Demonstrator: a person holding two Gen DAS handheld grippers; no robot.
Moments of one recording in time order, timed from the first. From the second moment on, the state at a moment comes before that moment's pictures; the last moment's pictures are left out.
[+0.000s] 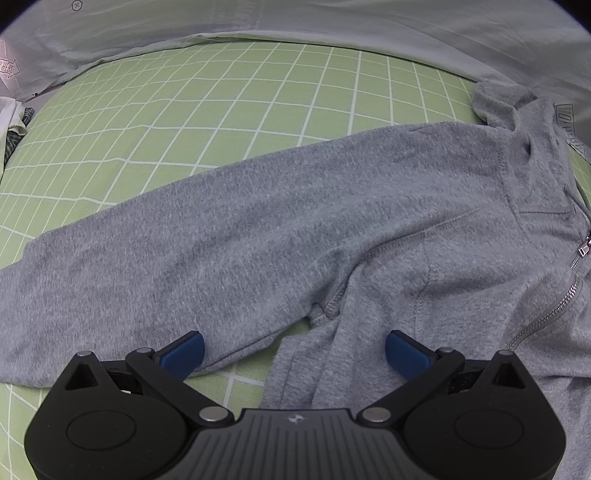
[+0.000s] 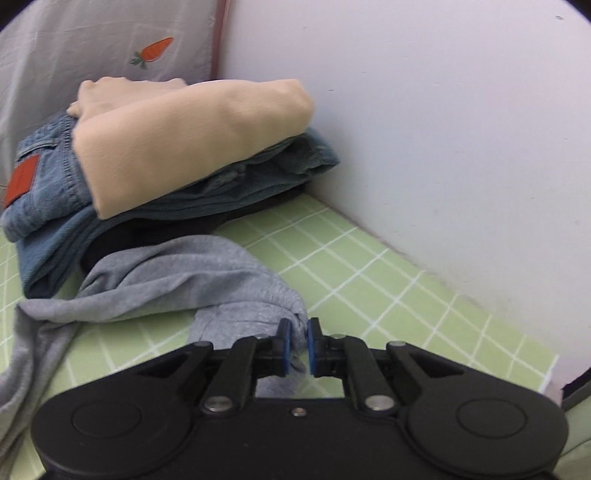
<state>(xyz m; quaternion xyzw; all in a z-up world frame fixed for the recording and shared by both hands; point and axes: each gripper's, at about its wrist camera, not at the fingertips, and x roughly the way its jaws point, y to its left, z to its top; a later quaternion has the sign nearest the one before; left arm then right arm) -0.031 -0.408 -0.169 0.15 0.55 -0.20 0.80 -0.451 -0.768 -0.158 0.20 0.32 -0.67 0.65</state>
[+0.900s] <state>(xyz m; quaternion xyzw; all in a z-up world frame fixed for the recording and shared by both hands) -0.031 -0.411 -0.170 0.15 0.55 -0.20 0.80 -0.489 -0.731 -0.145 0.22 0.27 -0.71 0.61</state>
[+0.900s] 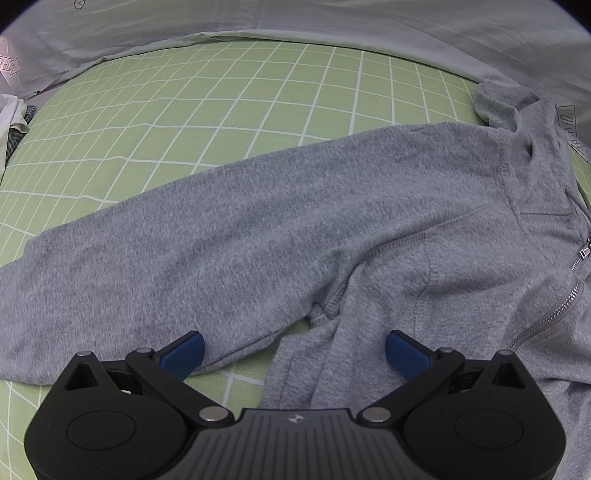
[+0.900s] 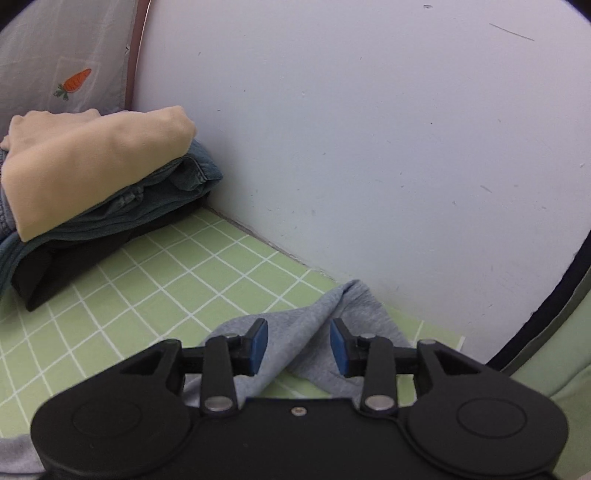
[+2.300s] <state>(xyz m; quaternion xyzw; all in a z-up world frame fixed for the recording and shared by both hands) -0.033 -0.409 -0.170 0.15 0.54 -0.20 0.80 -0.332 -0.665 -0.161 0.25 0.34 -0.36 0.83</state>
